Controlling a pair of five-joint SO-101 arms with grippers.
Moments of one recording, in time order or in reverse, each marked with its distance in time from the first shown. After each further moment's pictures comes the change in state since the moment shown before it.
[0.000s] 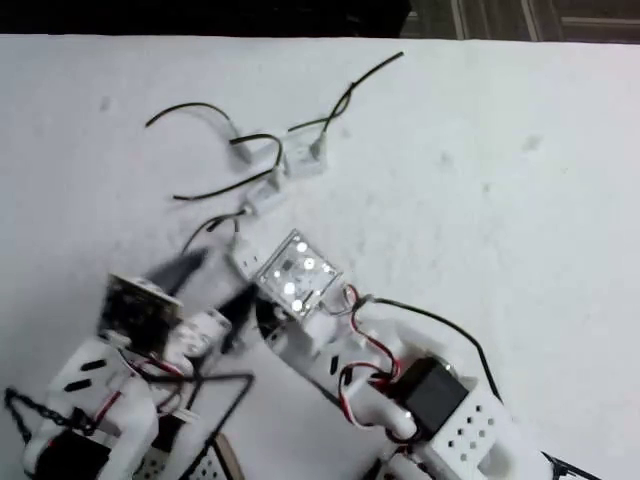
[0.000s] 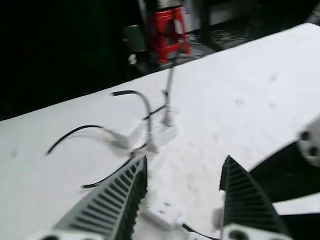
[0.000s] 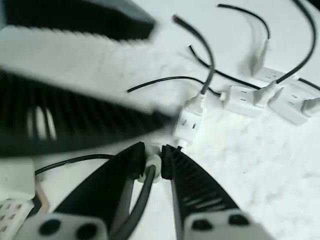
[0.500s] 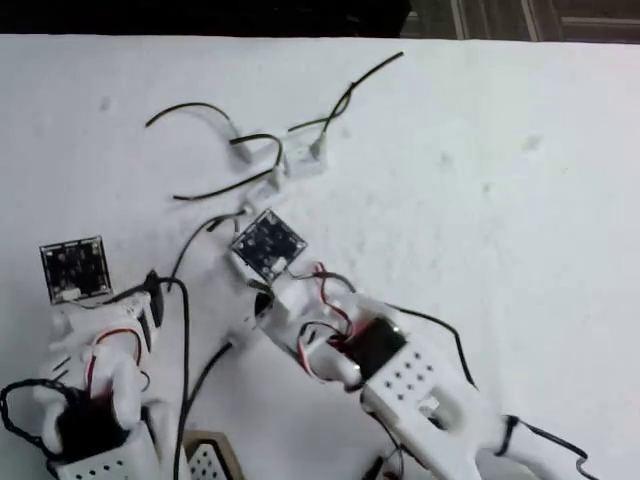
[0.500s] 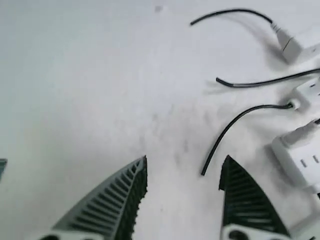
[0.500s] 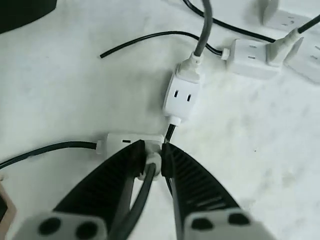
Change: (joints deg) left arm -38.9 0.3 18.5 1.1 0.0; right arm 2.3 20.8 7.2 -17.5 -0.5
